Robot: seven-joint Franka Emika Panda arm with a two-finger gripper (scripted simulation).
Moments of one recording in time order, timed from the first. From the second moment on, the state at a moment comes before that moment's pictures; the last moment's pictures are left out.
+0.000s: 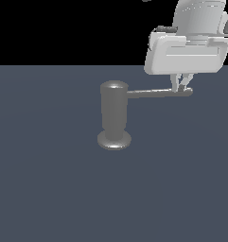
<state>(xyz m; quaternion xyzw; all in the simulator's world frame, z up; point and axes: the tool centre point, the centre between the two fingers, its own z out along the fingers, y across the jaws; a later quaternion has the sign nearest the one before) -0.072 -0.174 0.234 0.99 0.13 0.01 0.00</state>
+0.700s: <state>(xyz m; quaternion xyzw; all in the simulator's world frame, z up) -0.031 -0.186 0.234 0.99 0.13 0.01 0.00</state>
